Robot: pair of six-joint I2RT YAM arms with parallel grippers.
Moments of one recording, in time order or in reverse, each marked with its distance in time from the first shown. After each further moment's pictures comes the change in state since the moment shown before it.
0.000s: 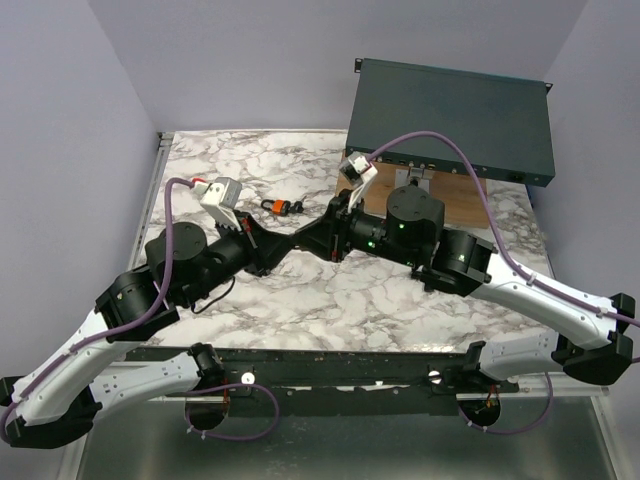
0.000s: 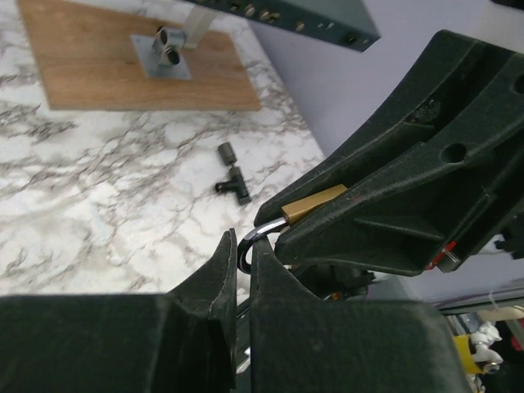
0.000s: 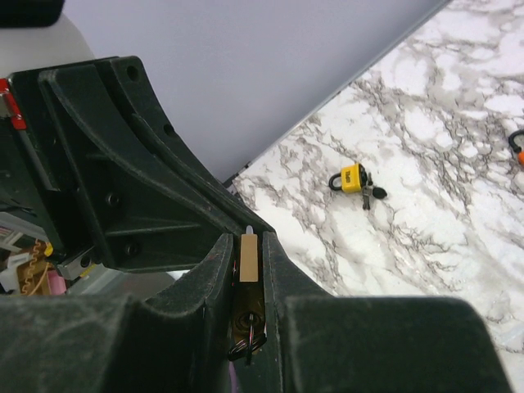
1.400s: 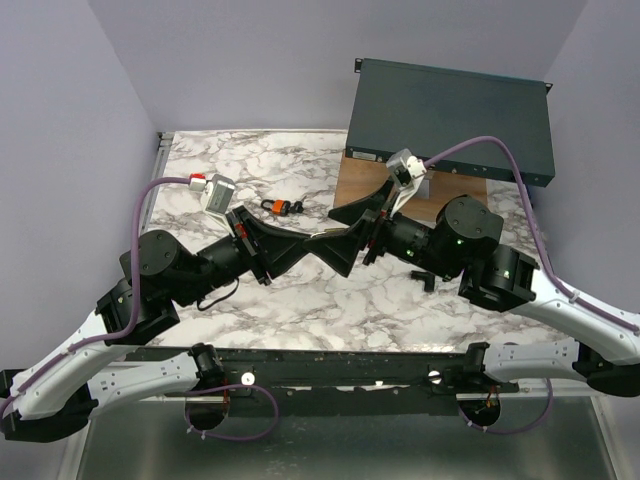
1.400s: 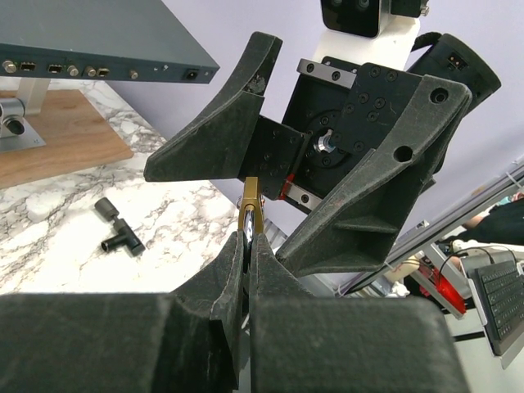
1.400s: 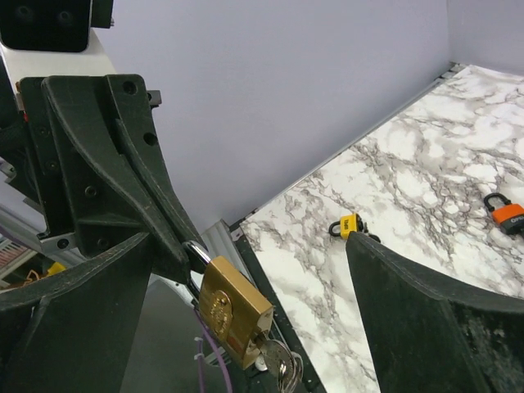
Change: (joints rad) left arm -0.074 -0.037 -0.027 0.338 0.186 0.023; right arm 0.027 -0.184 -0.040 0.063 0.079 -0.063
